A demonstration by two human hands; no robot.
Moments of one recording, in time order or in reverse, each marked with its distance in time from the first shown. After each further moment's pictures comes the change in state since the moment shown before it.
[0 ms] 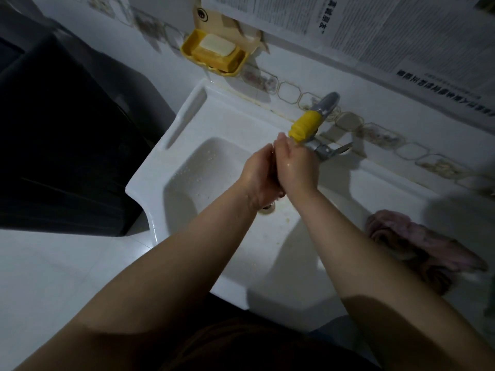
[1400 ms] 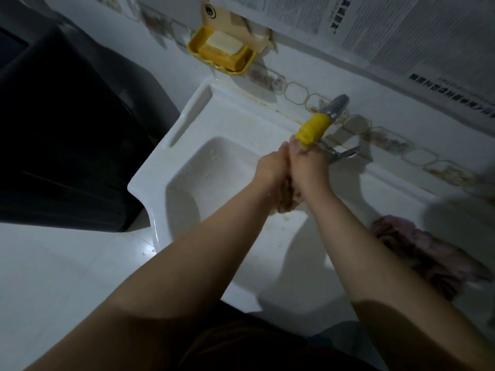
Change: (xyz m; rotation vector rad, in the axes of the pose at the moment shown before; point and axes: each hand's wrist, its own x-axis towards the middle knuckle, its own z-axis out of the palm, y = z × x) left_hand 0.024 -0.009 0.009 0.478 0.243 0.150; right_hand 0.017 0.005 -0.006 0.271 -0.142 0.242
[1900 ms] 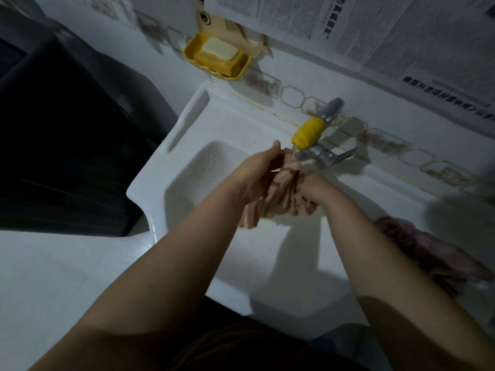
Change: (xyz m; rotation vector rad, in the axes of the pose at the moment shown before) left_hand 0.004 0.014 -0.034 -0.159 -0.315 -0.115; right_hand 0.010 0.036 -0.023 -0.329 -0.497 0.243
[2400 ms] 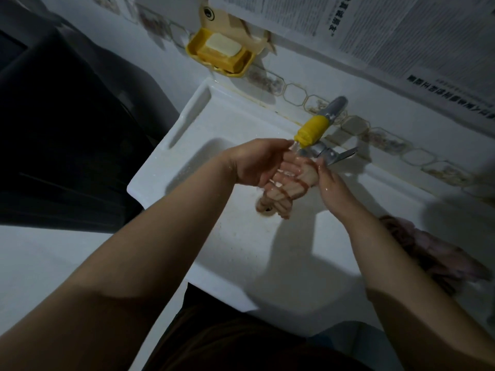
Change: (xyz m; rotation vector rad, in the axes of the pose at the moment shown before) left_hand 0.002 0.034 -0.012 0.263 -0.466 -0.243; right_hand -0.026 0.019 -0.006 0.418 0.148 -0.339
